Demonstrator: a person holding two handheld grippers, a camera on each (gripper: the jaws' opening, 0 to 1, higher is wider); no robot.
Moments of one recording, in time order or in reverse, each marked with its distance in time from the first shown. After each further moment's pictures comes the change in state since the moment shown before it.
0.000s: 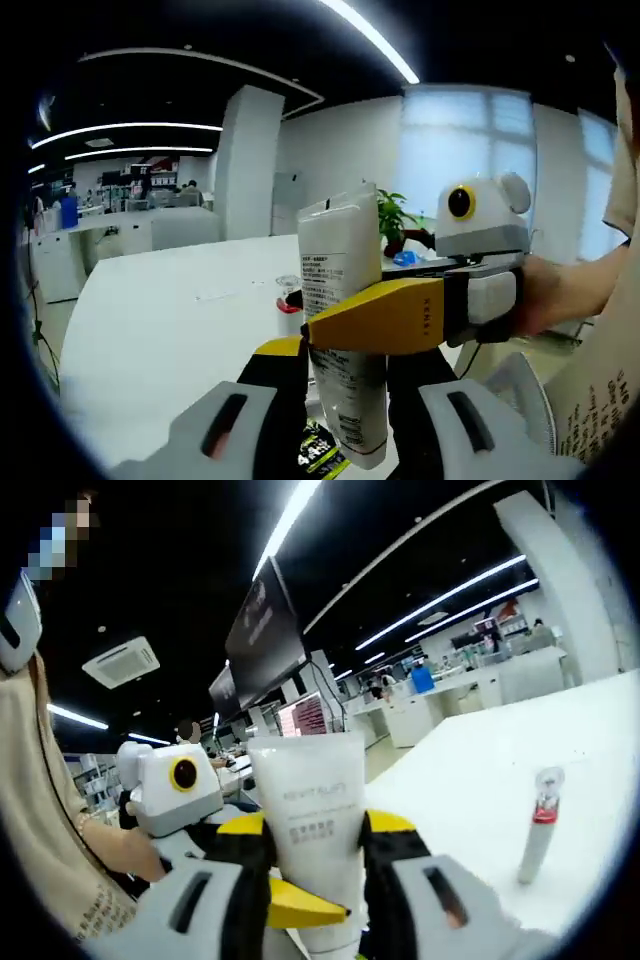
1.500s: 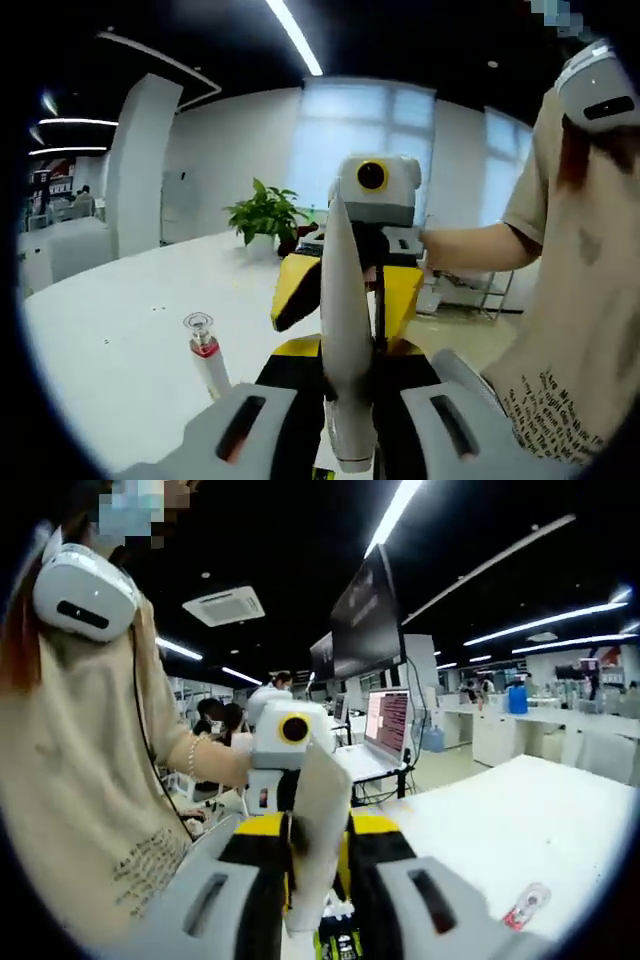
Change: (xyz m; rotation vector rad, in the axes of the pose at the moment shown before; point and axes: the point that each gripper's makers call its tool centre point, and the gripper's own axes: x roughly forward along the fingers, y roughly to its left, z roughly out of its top) left arm 0.016 -0.044 0.041 0.023 0.033 -0.611; right arm -0.037 0.016 0.028 -0.315 0.168 0.529
